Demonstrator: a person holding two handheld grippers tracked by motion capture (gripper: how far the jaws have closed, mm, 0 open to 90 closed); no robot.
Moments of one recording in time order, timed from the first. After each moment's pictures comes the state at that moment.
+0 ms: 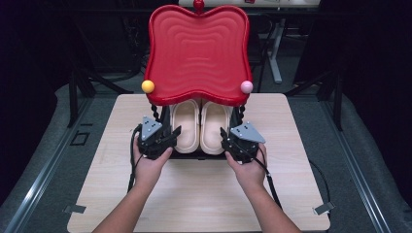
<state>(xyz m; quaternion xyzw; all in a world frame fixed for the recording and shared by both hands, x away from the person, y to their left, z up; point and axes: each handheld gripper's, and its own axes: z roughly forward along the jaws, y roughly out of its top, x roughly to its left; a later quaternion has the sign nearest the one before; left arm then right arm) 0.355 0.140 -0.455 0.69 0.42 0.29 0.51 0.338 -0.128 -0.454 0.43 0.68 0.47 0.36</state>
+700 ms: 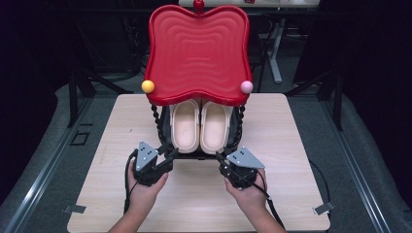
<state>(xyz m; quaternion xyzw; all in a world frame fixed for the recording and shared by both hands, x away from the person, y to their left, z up) 0.295 0.146 -0.482 0.71 0.40 0.28 0.51 0.282 -0.120 -0.480 0.40 0.73 0.46 0.32</state>
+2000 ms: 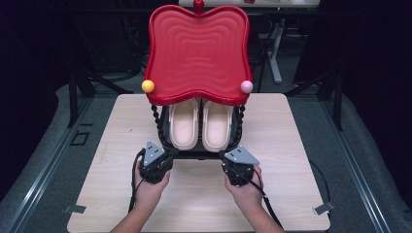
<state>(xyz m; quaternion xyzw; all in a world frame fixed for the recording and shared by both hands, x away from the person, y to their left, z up) 0.314 0.141 -0.498 0.73 0.41 0.24 0.49 0.299 -0.120 -0.497 0.43 0.73 0.44 0.30</state>
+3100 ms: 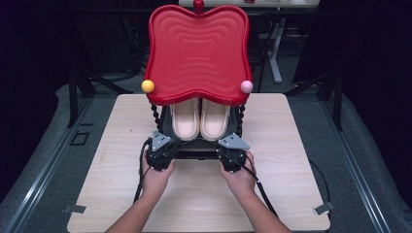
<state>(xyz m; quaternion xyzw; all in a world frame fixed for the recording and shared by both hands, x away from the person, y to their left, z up) 0.350 0.128 -0.501 0.73 0.43 0.24 0.47 0.340 -0.106 -0.499 0.44 0.73 0.42 0.30</state>
